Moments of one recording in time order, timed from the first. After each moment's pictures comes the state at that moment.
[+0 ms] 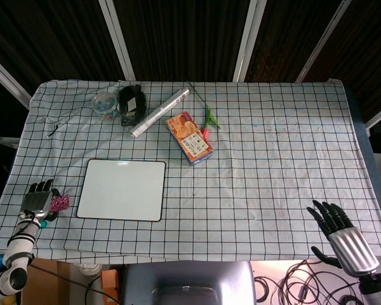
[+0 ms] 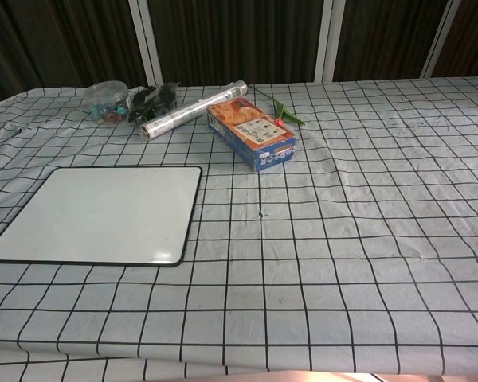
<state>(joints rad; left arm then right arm) -0.53 -1.35 -0.03 -1.27 0.80 0.84 0.42 0.06 -1.07 -0.11 -1.57 -1.79 1.52 0.00</state>
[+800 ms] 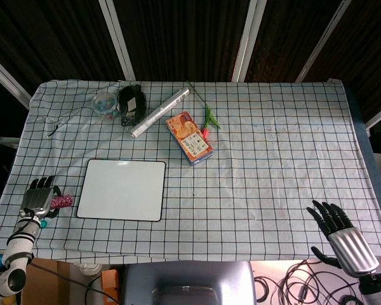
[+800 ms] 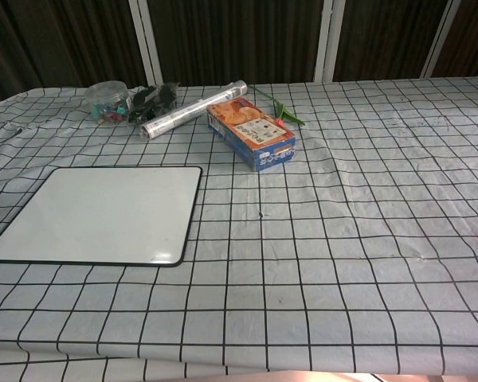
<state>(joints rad) -0.52 -1.31 -0.06 -1.34 0.86 0.88 0.38 0.06 -1.07 -0.11 -1.57 -1.79 1.52 0.00</state>
